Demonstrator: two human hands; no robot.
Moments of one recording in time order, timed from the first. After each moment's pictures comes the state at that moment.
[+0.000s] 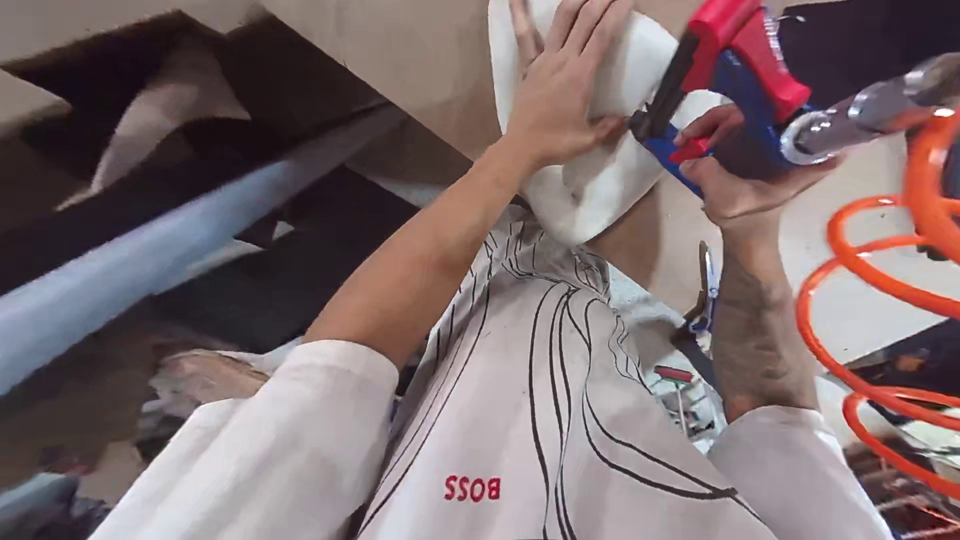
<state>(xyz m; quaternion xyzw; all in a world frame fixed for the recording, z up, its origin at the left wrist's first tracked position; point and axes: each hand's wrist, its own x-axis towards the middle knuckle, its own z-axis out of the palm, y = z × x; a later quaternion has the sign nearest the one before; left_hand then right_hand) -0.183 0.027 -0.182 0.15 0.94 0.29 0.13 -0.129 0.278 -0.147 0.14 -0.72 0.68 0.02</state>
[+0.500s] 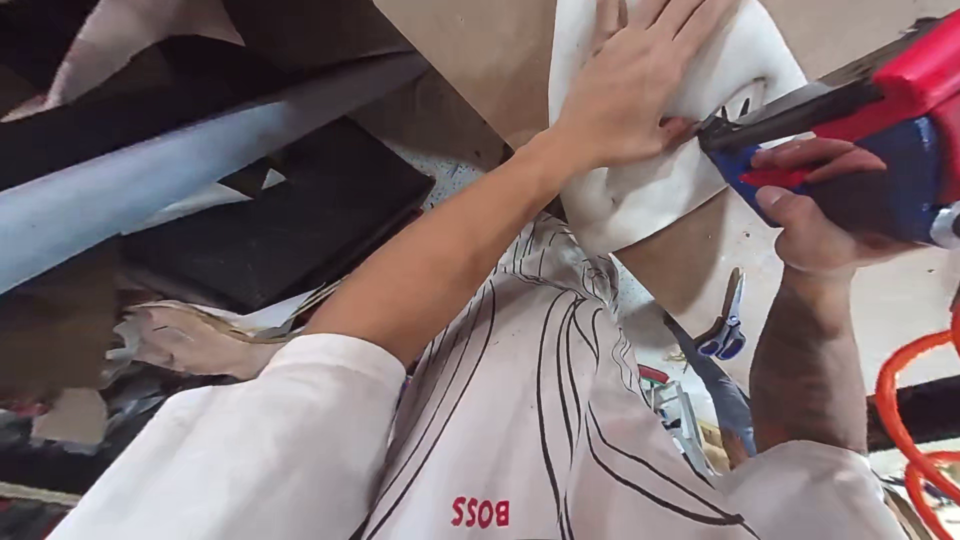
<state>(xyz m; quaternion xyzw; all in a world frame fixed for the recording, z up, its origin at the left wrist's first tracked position) -0.180 0.028 -0.181 0.14 0.92 0.31 0.17 -0.123 0.297 -0.153 0.15 -0.72 0.68 -0.07</state>
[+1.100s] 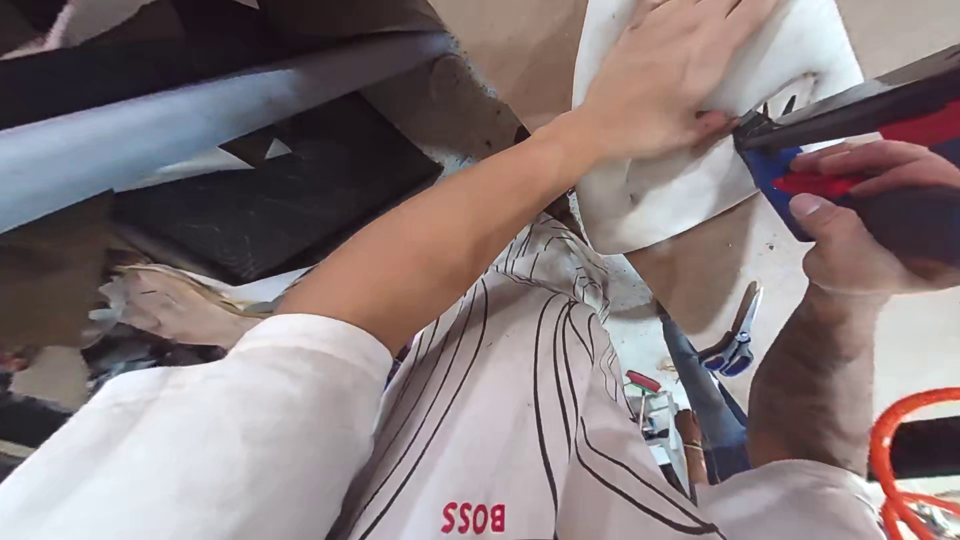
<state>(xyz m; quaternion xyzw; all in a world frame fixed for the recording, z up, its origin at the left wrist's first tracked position) -0.177 0.026 -0.186 0.15 0.92 0.31 0.17 -0.123 0.297 -0.158 0.15 -0.72 0.68 -0.06</state>
